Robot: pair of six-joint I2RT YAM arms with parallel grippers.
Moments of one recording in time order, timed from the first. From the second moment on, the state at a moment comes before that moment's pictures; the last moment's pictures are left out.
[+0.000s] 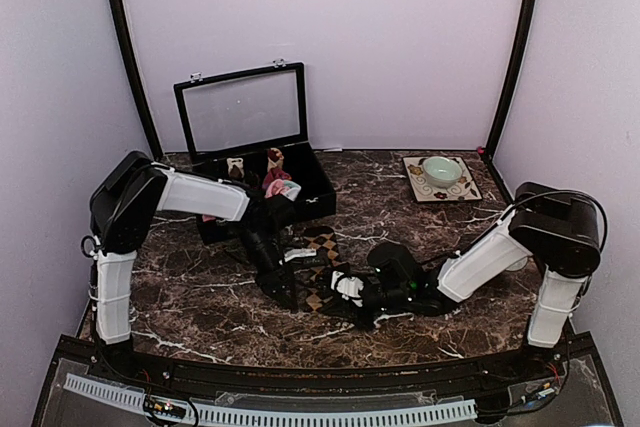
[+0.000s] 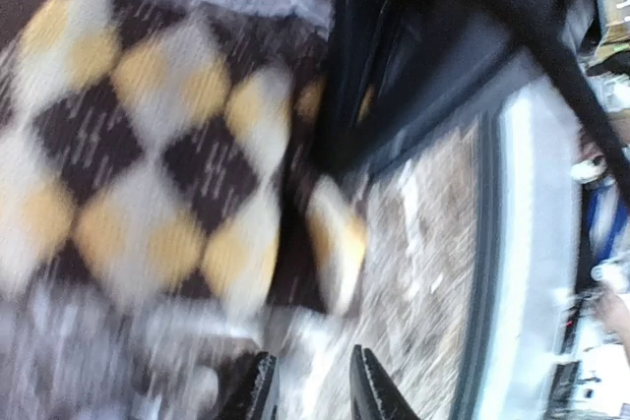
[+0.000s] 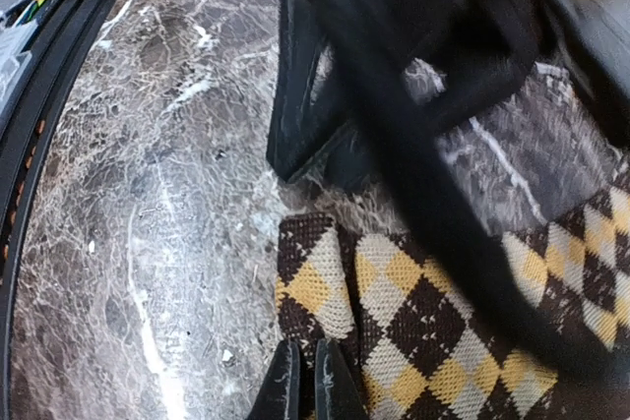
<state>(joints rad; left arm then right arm) -0.73 2.13 1.40 -0.93 0.79 0.62 1.06 1.84 0.64 0.57 -0.32 -0.29</state>
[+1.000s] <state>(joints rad) -0.94 1.80 1.11 -0.53 0.68 0.75 0.95 1.87 0.63 0.51 -0.67 0.45</state>
